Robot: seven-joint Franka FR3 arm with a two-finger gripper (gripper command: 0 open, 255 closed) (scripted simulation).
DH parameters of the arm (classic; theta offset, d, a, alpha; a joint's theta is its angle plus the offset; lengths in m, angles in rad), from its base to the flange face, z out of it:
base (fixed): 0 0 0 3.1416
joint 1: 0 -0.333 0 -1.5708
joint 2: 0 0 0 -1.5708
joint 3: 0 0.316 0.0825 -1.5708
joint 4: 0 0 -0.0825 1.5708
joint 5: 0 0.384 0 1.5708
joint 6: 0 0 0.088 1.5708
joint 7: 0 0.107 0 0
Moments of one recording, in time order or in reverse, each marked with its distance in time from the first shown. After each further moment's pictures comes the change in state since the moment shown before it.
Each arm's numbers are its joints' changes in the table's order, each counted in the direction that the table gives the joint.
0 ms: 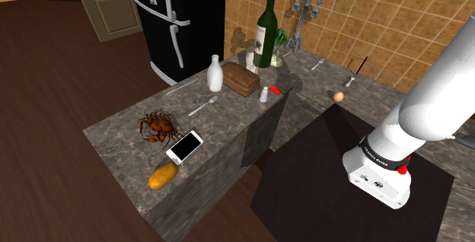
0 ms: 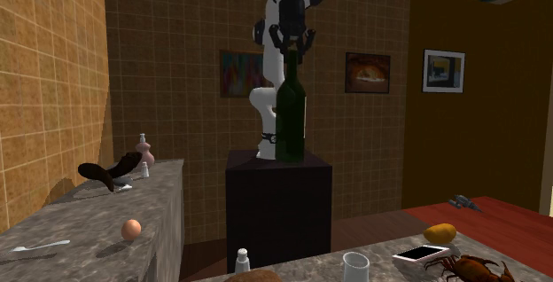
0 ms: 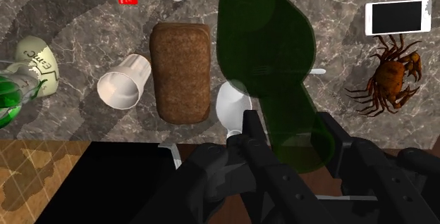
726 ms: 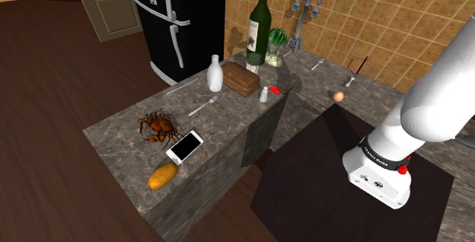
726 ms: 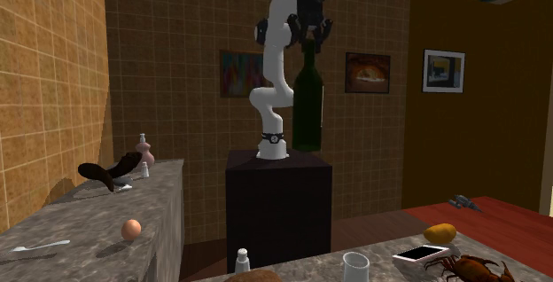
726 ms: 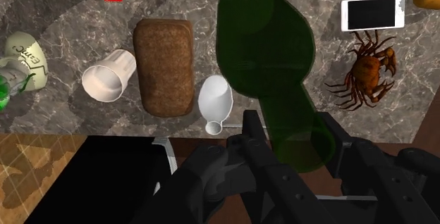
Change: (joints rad) arm -0.053 0.005 0.043 -0.079 -0.017 -0.084 0.097
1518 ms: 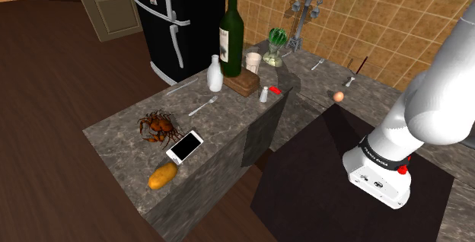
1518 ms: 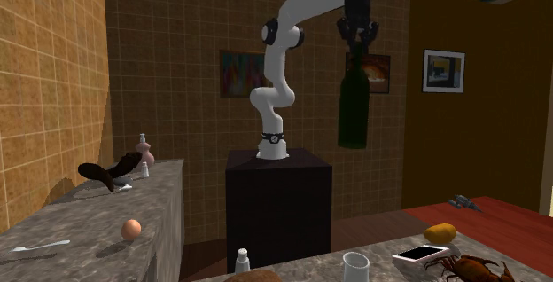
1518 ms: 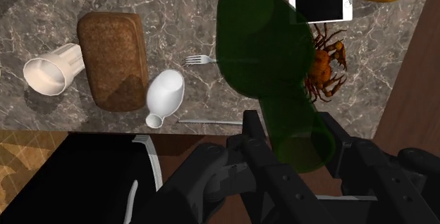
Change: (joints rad) arm -0.151 -0.074 0.117 -0.102 -0.050 -0.035 0.271
